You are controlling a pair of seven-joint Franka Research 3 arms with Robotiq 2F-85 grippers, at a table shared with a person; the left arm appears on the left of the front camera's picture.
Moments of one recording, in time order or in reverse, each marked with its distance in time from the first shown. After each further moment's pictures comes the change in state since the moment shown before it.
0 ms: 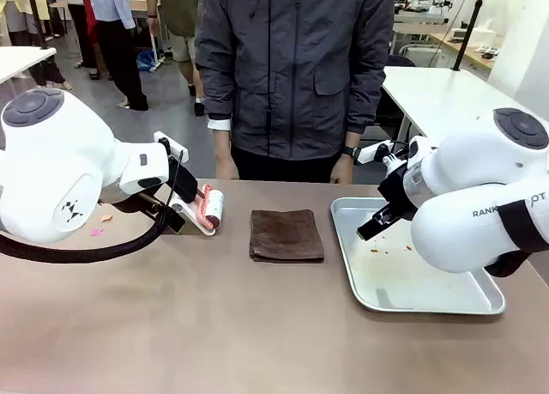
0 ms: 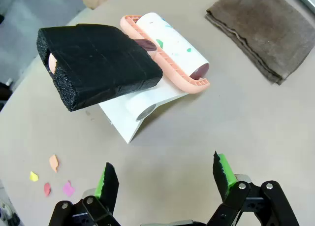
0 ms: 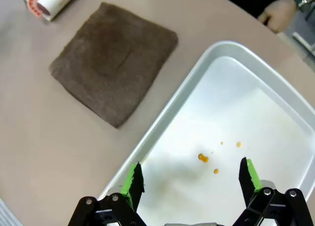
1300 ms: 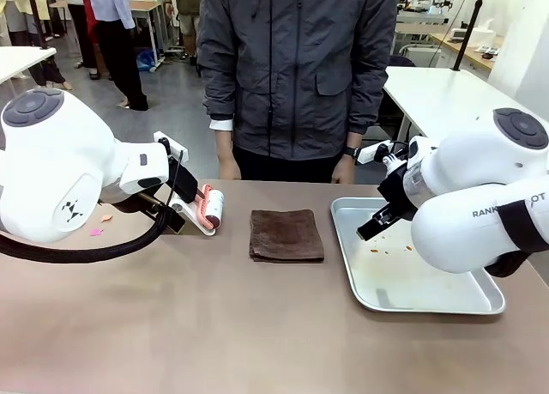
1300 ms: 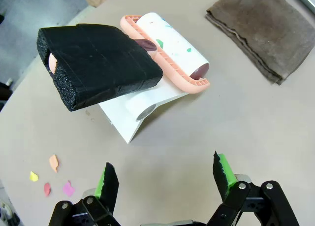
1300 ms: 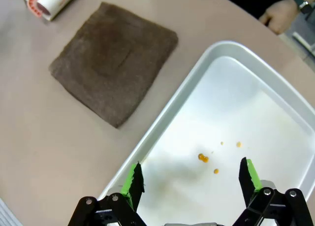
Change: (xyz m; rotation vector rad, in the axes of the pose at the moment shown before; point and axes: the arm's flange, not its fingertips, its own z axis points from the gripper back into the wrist) left arm 0.000 0.000 0.000 0.000 0.000 0.001; right arm 0.000 0.000 0.000 0.000 0.001 0.001
